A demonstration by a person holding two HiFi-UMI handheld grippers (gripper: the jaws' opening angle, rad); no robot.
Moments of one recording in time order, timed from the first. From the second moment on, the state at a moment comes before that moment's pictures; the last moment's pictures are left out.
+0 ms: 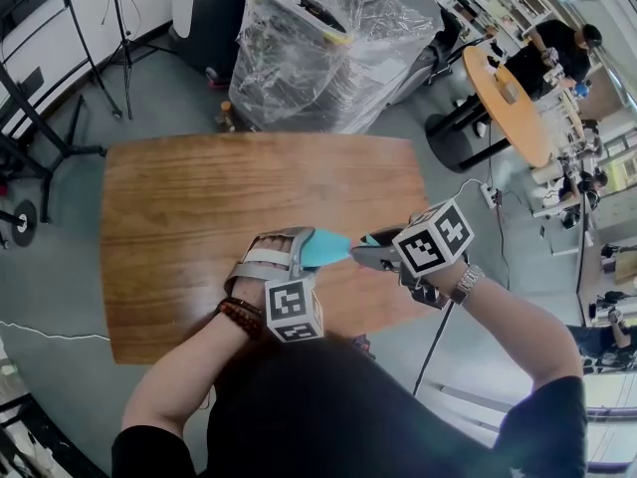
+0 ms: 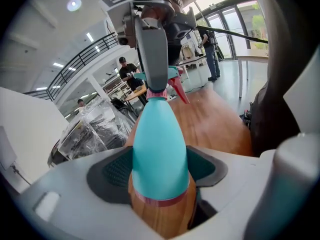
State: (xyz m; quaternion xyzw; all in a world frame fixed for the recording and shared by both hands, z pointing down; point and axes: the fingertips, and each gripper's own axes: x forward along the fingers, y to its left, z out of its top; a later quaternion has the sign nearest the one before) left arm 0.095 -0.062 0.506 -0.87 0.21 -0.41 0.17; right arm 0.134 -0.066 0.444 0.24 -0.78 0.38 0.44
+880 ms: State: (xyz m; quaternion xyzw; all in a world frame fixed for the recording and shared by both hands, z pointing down) left arm 0.094 -0.044 0.508 -0.90 0.13 -0.41 0.09; right arm 0.123 -0.033 0.446 0.00 -0.69 -0.29 0.66
